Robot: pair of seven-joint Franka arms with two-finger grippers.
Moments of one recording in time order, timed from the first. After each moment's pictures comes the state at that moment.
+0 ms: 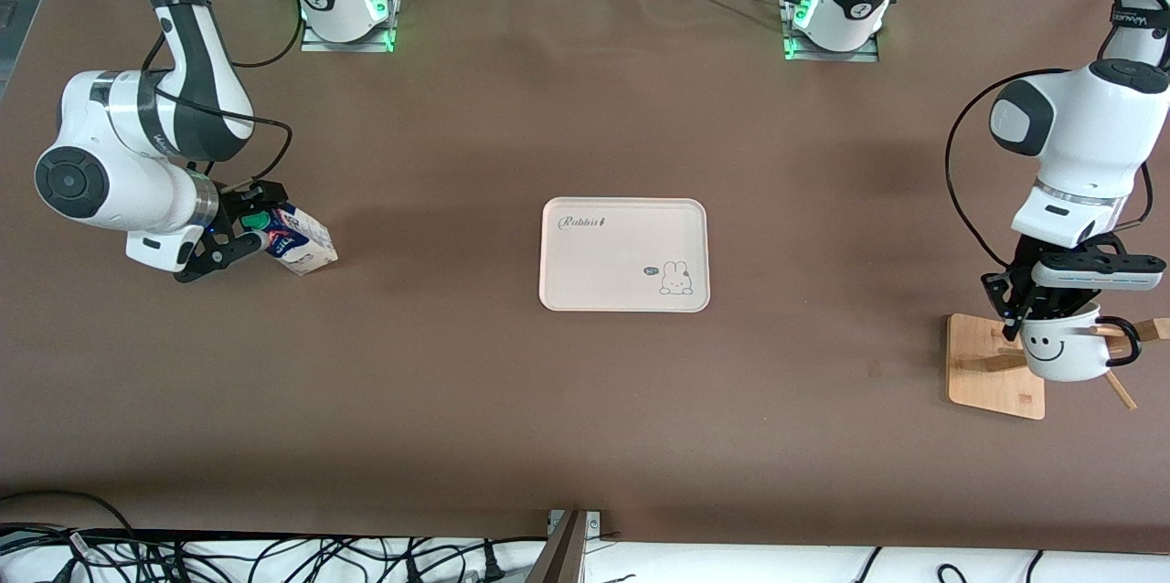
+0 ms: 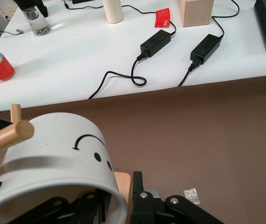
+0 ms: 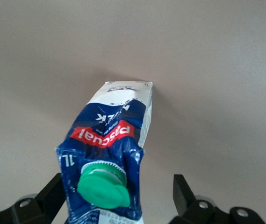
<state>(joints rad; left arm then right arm) 0.15 0.22 -0.03 -2.17 -0.01 3.09 0.22 0.10 0.26 -0.08 -1.95 -0.04 1.95 -0.44</state>
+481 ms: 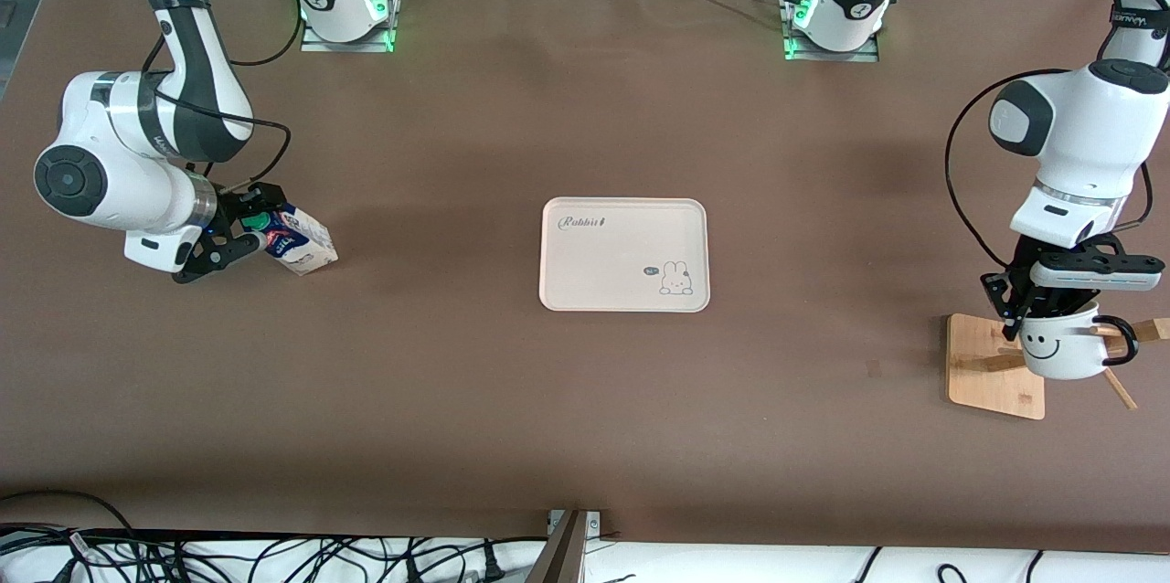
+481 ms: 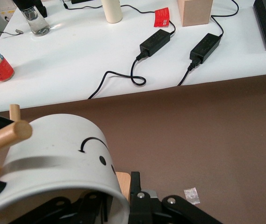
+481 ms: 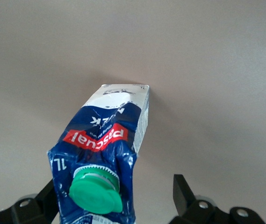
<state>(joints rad) 0.15 0.22 -0.03 -2.17 -0.01 3.09 0.22 0.10 0.26 -0.08 -1.95 -0.04 1.97 -0.44</state>
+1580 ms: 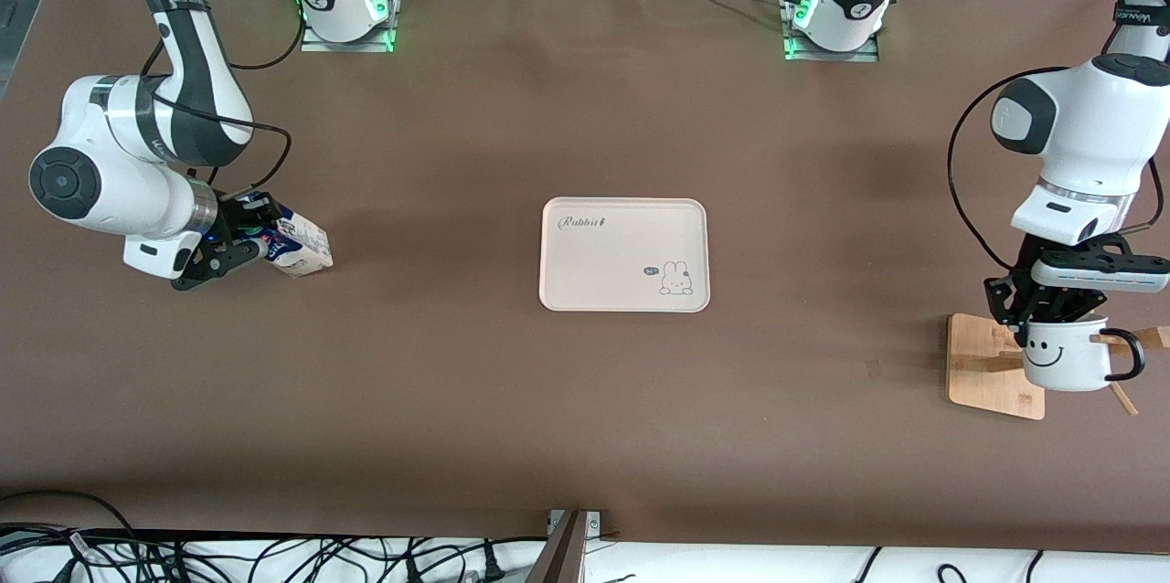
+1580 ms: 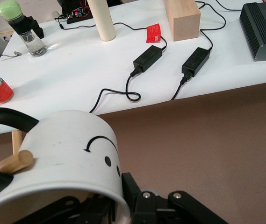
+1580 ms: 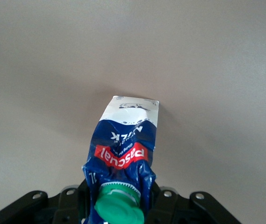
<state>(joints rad) 0.14 0.21 -0.05 -2.14 -0.01 3.09 0.26 0.10 0.28 -0.08 -1.93 0.00 1.98 -0.44</state>
